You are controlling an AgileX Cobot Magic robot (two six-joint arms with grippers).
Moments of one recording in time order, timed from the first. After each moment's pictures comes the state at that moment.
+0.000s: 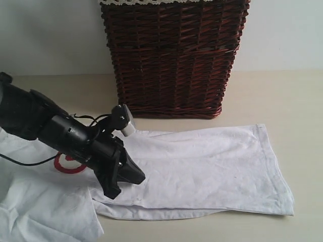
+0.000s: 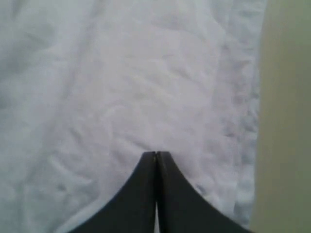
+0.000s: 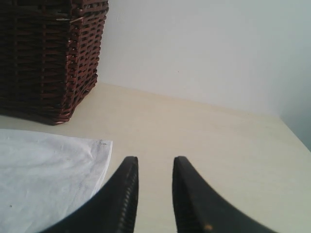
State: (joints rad) left arm -0.42 2.03 -1.01 -1.22 0.75 1.86; right arm -0.07 0.11 0.00 0.32 0.17 -0.53
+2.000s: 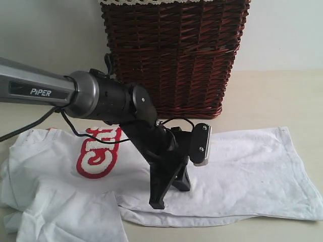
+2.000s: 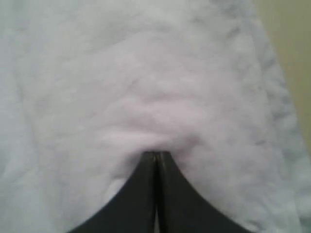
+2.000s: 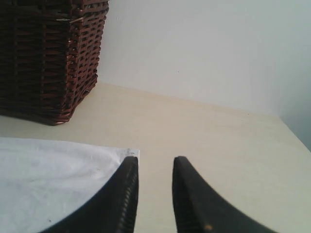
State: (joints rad) left arm -0.76 2.20 -1.41 -0.61 0.70 1.58; right arm -0.07 0.11 0.00 0.32 0.17 -0.53
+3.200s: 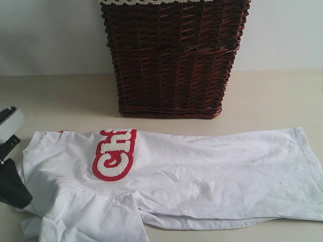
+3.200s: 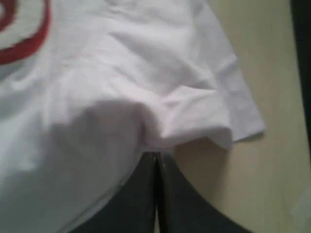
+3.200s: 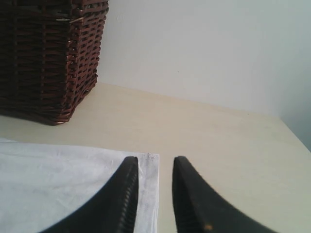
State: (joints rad) left arm 0.09 1.73 -0.85 -0.65 1.20 2.02; right arm -0.07 0.11 0.00 0.32 0.17 -0.53
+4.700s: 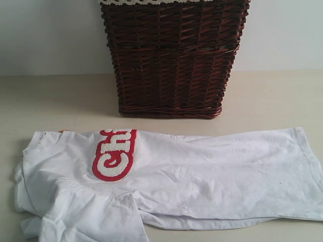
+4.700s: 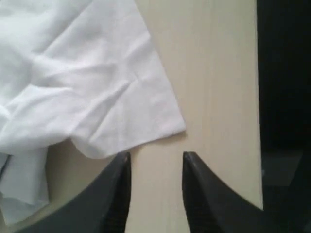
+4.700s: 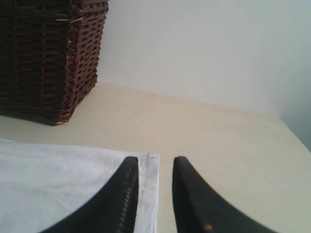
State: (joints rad) left arm -0.03 1.07 -0.21 -0.74 0.83 2.10; right arm -0.07 0.11 0.00 0.32 0.17 -0.53
